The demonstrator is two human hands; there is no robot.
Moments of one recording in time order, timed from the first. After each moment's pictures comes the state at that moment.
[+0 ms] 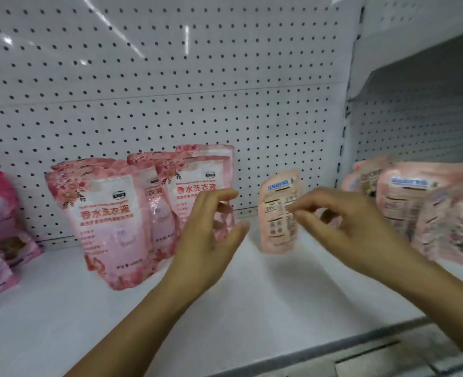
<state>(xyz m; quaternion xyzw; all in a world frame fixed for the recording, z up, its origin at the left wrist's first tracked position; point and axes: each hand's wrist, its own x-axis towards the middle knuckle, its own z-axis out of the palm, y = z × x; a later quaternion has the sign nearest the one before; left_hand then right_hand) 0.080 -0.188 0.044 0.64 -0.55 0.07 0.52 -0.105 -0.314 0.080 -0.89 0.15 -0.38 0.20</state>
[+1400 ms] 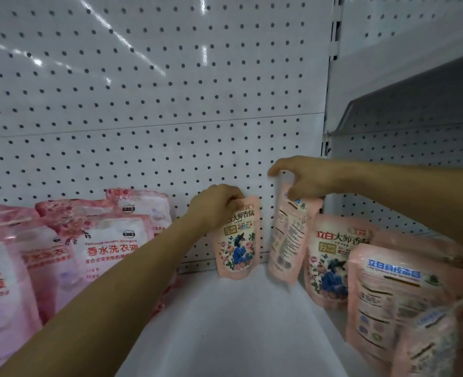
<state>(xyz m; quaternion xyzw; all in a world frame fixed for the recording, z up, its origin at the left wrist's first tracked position) 0.139 -0.443 0.111 0.80 -0.55 0.07 0.21 -0.028 -0.577 0.177 -0.95 0.25 -0.06 0.17</state>
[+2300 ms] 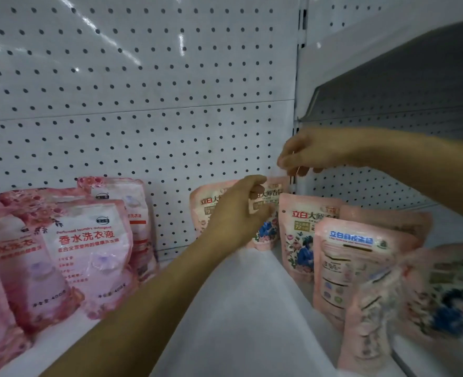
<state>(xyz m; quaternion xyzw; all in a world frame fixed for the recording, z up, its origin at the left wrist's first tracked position) 0.036 -0.441 0.082 0.69 -0.57 0.02 0.44 -0.098 -0.554 0.201 -0.94 0.28 -0.09 0.17</state>
